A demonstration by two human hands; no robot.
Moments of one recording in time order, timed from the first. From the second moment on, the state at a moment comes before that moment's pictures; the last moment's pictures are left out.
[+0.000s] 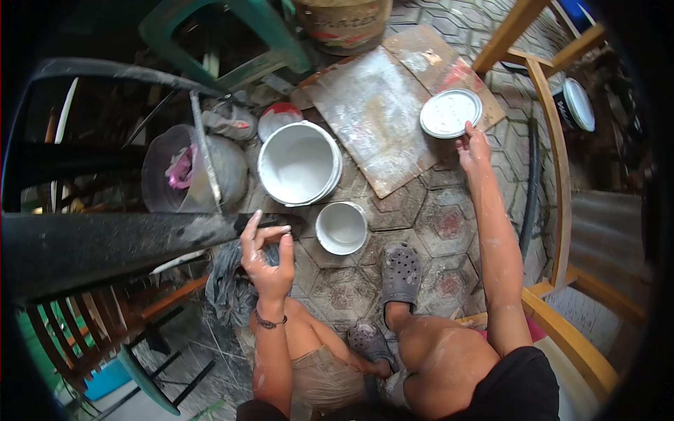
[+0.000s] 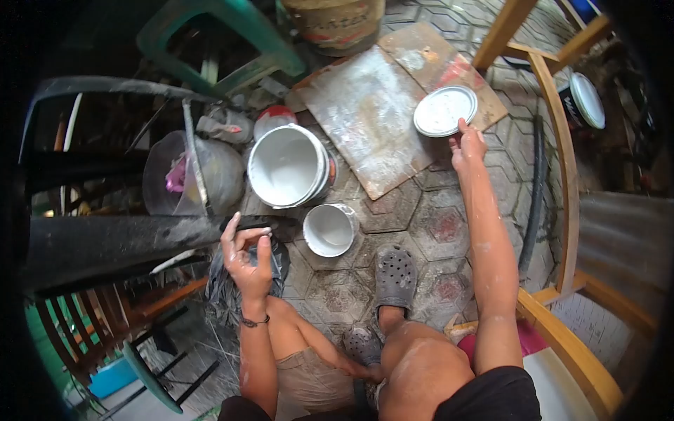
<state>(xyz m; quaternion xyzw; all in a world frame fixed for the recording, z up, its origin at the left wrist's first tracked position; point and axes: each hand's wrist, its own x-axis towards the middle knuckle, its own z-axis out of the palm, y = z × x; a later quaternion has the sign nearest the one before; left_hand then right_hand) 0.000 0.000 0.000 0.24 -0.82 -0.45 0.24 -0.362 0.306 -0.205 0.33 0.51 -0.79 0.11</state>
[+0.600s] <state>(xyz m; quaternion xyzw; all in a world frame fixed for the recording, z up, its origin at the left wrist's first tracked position) 0.011 -0.006 0.009 0.24 -0.83 -0.46 0.18 -0.191 0.096 -0.062 -0.57 0.76 -0.32 0.03</state>
